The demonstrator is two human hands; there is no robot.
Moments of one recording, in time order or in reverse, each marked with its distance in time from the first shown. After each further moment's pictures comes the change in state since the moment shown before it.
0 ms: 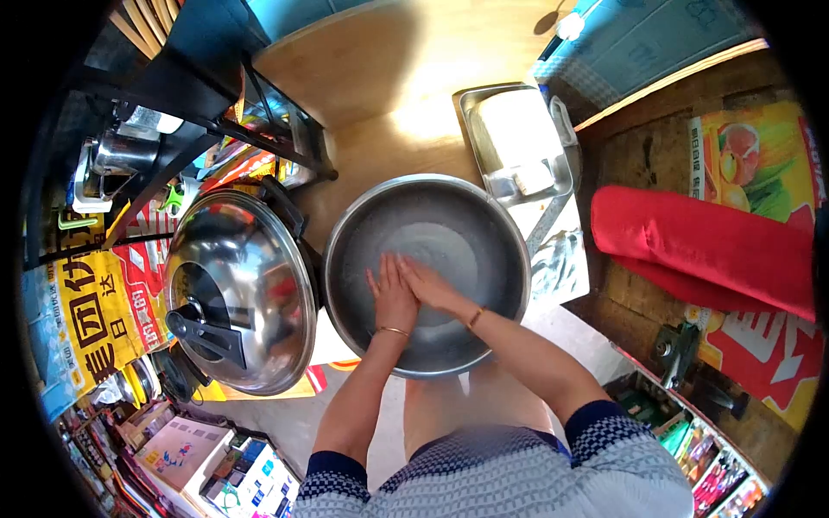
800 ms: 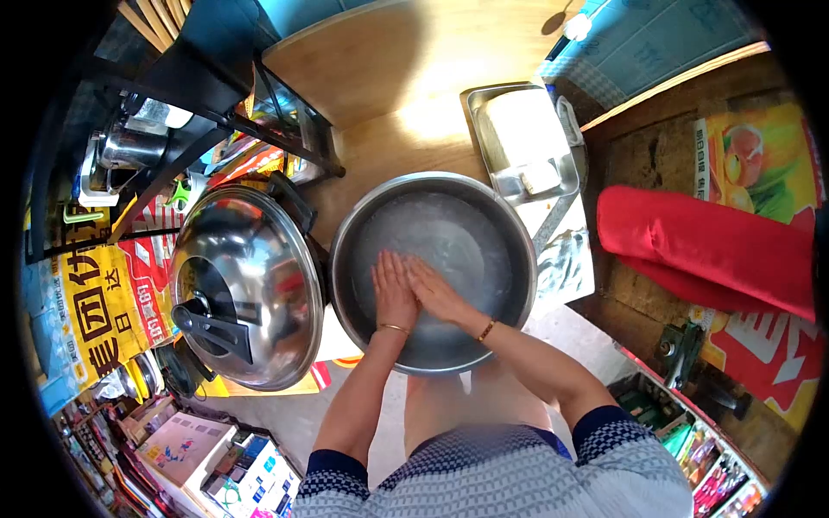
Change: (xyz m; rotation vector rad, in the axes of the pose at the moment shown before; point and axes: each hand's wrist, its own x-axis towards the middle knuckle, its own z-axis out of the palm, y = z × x) left_hand -0.001 -0.020 0.025 0.190 0.177 0.053; right_hand -0.006 0.016 0.014 -0.141 0.043 -0.040
